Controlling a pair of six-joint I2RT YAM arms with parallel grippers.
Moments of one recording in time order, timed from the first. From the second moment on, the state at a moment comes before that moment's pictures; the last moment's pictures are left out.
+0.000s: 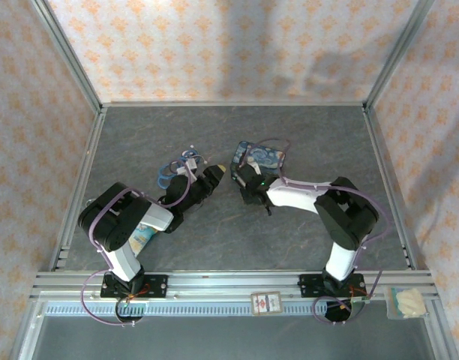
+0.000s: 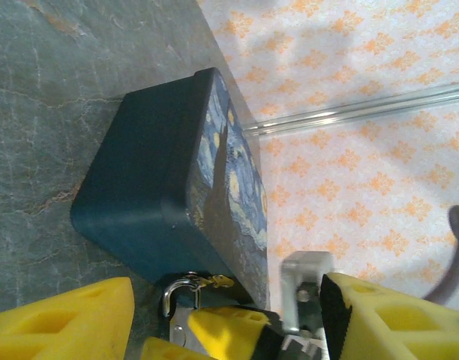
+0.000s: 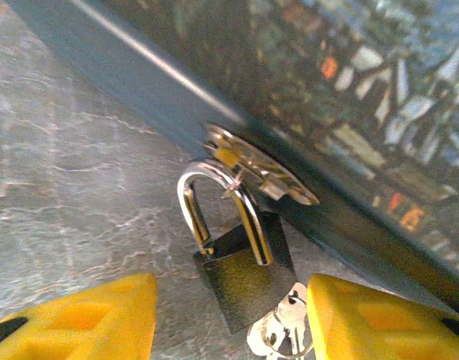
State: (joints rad) left arm -0.51 1.72 0.46 1.09 0.16 -1.28; right arm 0.77 1.78 1.02 -0.40 0.38 0.36
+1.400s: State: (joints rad) left arm -0.49 1.69 0.40 1.16 0.16 -1.29; right arm 0.63 1.77 1.02 -0.31 0.04 0.07
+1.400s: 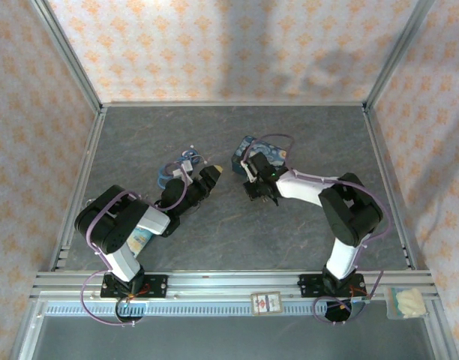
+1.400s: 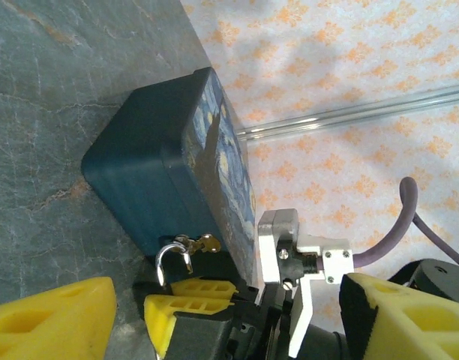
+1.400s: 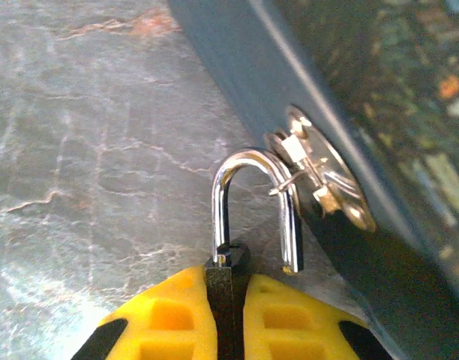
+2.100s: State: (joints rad) left arm -0.47 1.79 0.70 0.84 0.19 -0.98; right arm 0.60 1.67 0.92 -0.38 -0.16 -0.19
